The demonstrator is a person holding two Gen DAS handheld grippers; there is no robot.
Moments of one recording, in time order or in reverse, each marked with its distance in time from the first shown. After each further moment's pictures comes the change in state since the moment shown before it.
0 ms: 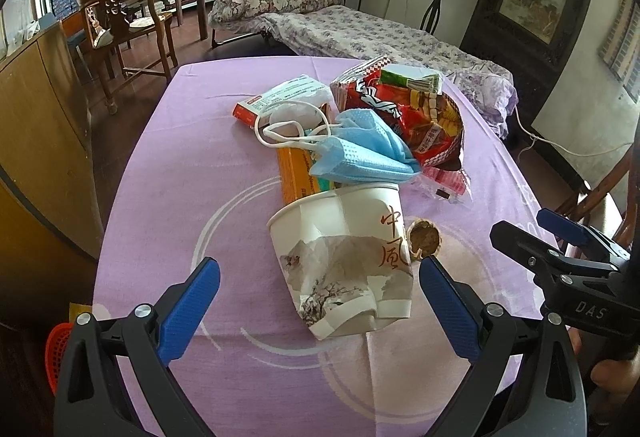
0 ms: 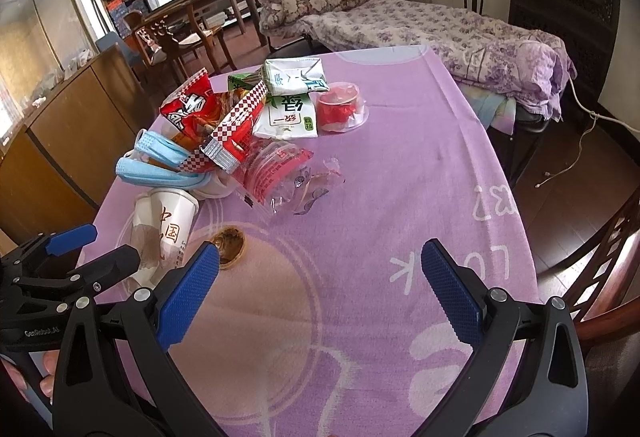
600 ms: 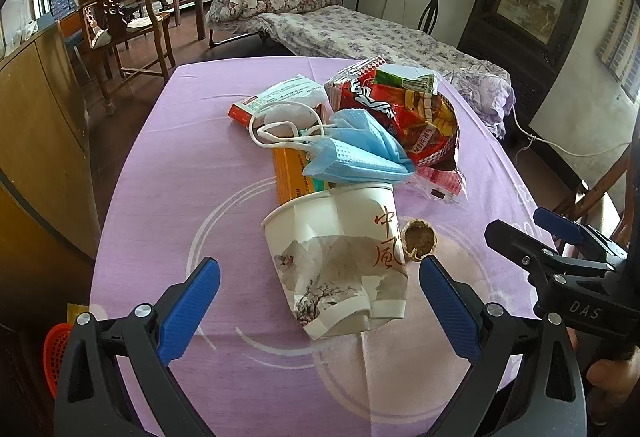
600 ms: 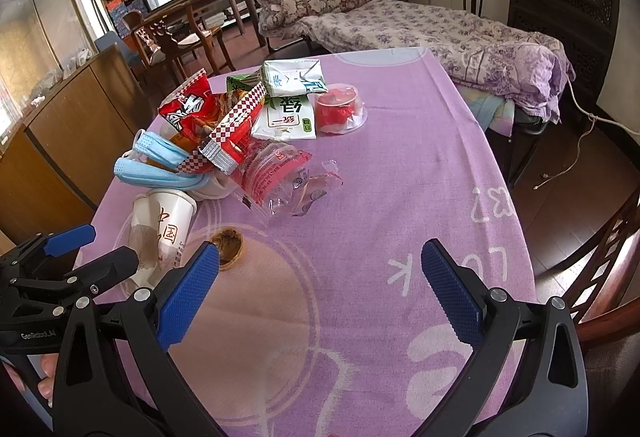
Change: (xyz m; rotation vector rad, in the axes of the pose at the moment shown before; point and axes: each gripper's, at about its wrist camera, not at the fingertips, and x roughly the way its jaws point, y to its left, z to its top) left arm 0.002 -0.001 -0.001 -0.001 0.015 -0.014; right arm 0.001 -0.001 0.000 0.001 0.000 -0.004
